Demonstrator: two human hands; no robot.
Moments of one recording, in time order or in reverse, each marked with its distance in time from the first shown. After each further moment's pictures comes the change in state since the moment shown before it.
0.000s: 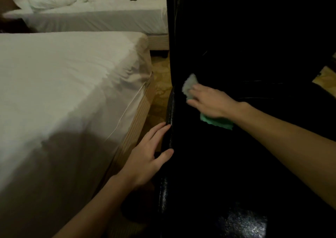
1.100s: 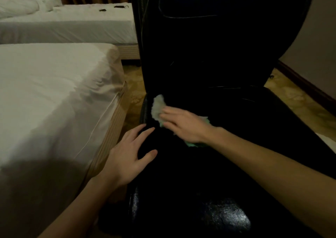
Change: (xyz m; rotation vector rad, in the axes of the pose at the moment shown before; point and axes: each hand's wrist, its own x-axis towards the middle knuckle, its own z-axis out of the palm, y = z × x) left_hand 0.024 0.020 -0.002 0.359 -0.012 0.117; right_hand -0.067 -0.020 0.005 0.088 0.127 -0.070
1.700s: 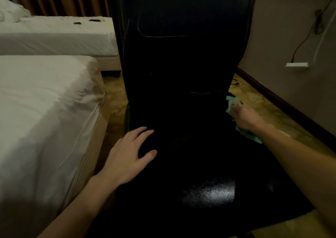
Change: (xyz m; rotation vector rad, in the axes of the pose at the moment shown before) left_hand -0.004 0.045 -0.008 -0.121 -0.022 0.149; right_hand -0.162 0.179 -0.075 0.038 -0.059 0.684
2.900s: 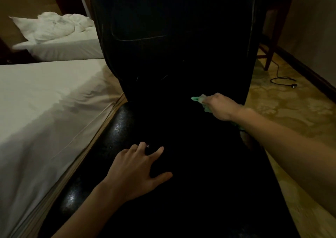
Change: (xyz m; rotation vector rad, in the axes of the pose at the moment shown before) left_hand 0.094 0.129 0.090 0.766 -0.158 -0.291; right_hand 0.195 0.030 0.010 -0.082 0.078 -0.778
